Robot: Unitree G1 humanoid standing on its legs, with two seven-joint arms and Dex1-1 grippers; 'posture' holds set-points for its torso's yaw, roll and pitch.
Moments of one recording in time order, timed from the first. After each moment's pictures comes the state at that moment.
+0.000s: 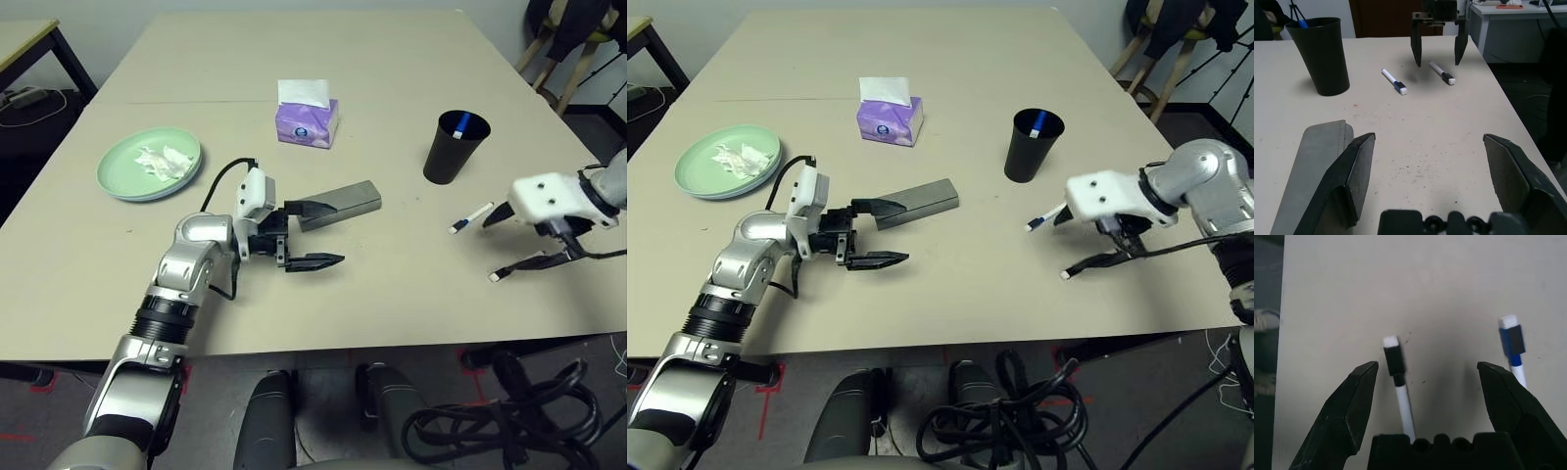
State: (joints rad) left arm -0.55 0.45 -0.12 0.22 -0.35 0.09 -1.30; right arm -0.86 -1.03 0.47 0.65 -0.09 -0.49 1.61
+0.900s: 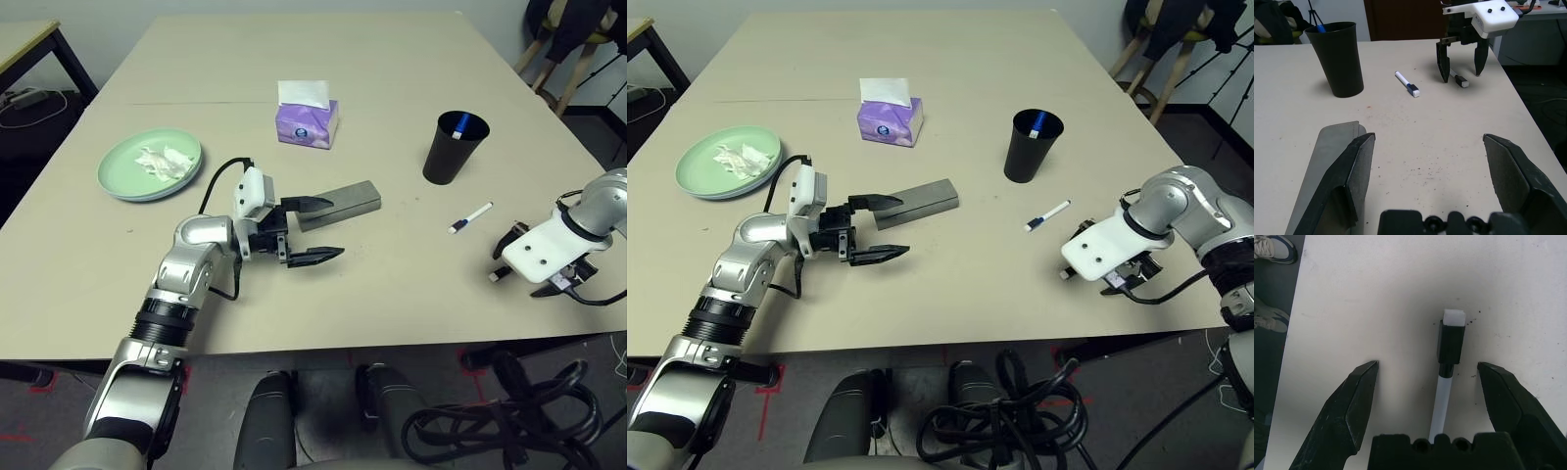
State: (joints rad) left arm -0.54 0.45 -0.12 0.21 -0.35 0.07 -1.24; right arm -0.81 -1.00 0.49 0.66 -0.31 -0.66 1.53
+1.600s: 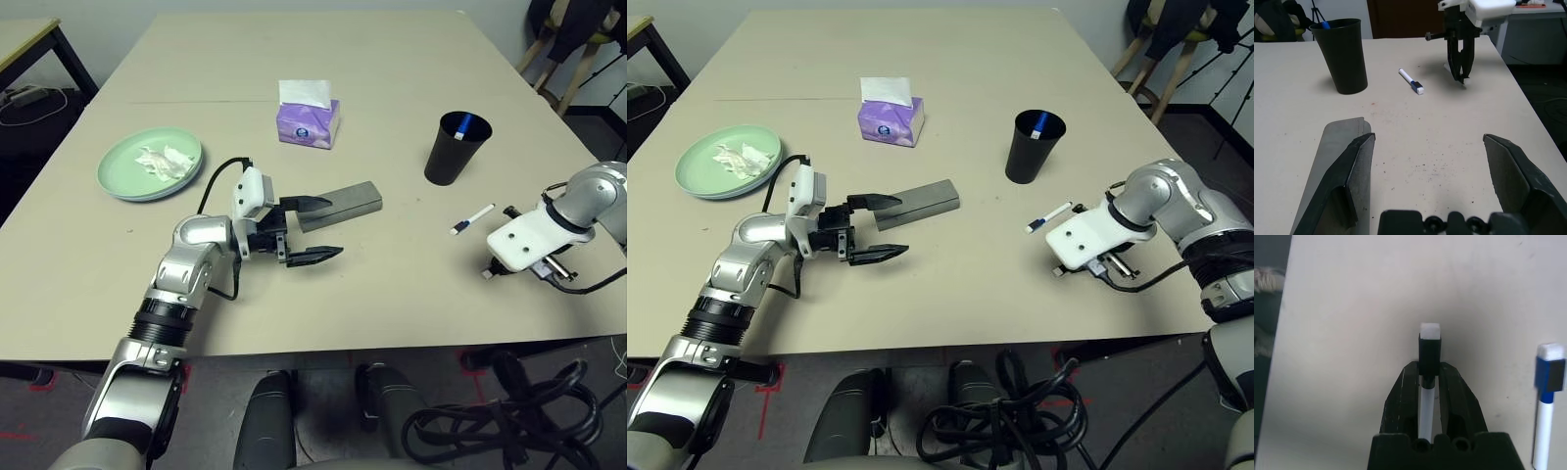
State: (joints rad) left arm -0.54 0.46 -0.12 0.22 -0.35 0.06 -1.24; right arm -0.84 -0.99 0.51 0.57 -0.13 -0.46 1.61
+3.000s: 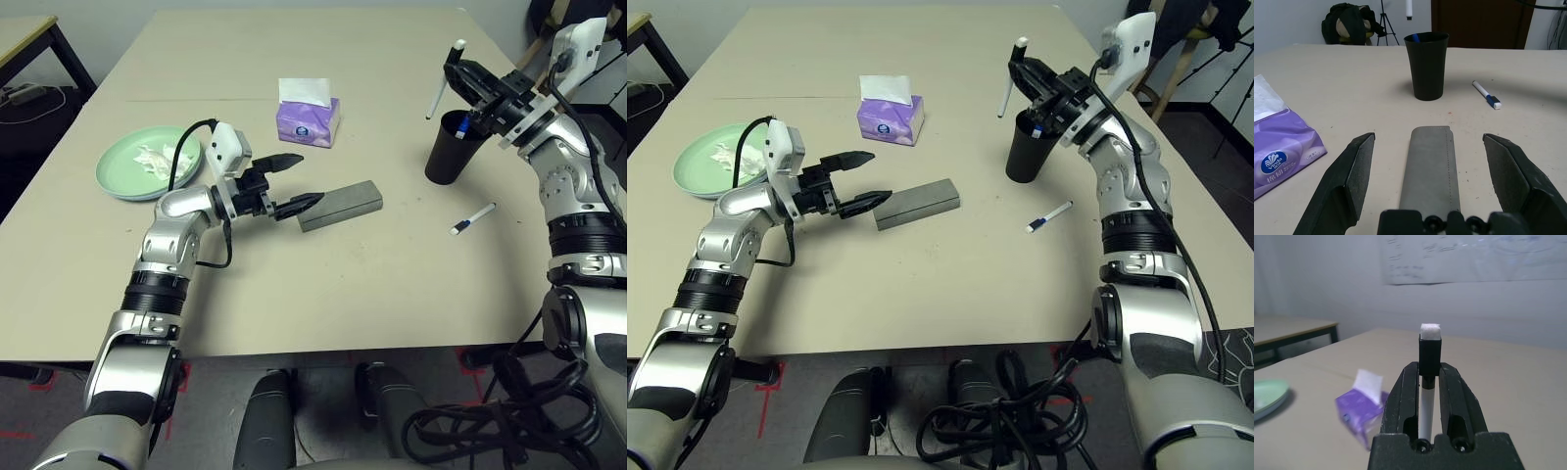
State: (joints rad) left arm -0.69 0.46 -0.02 0.37 -0.33 0.08 -1.09; right arm -0.99 -0.45 -0.26 0.61 0.40 0.09 0.63
